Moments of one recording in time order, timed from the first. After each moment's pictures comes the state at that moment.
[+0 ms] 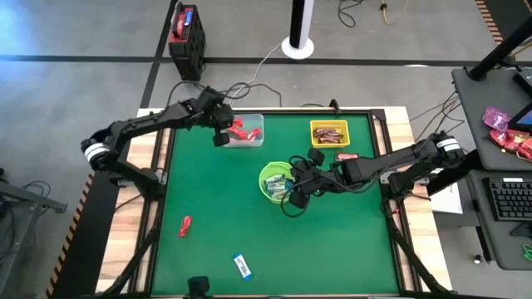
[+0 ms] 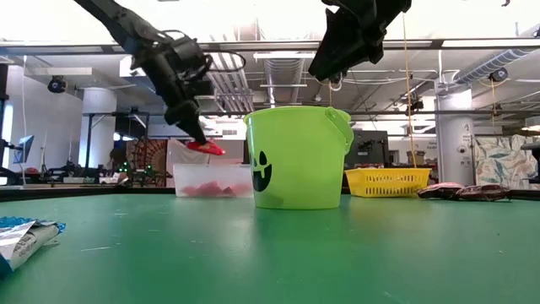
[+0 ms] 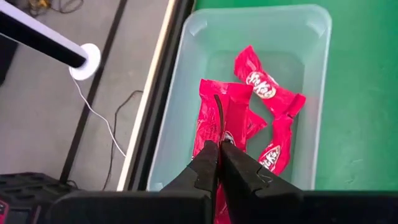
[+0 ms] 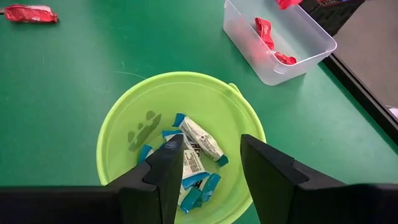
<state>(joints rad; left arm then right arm) 0.71 1.45 0.98 -0.41 0.01 0.57 0.19 1.50 1.15 -0.48 0.50 0.37</state>
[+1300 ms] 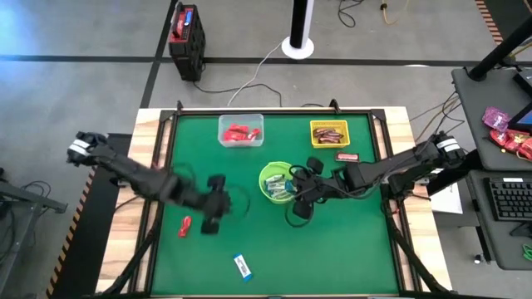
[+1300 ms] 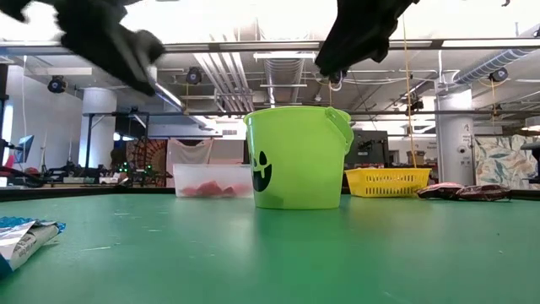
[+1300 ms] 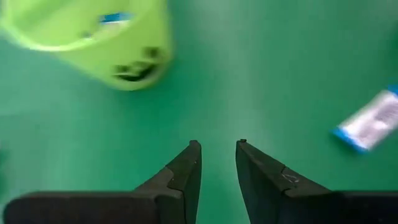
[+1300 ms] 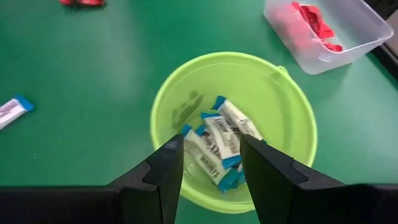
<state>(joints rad) -0.40 1.25 0.84 -0.51 -0.26 -0.20 0.25 1.50 1.15 -0.50 0.41 0.40</state>
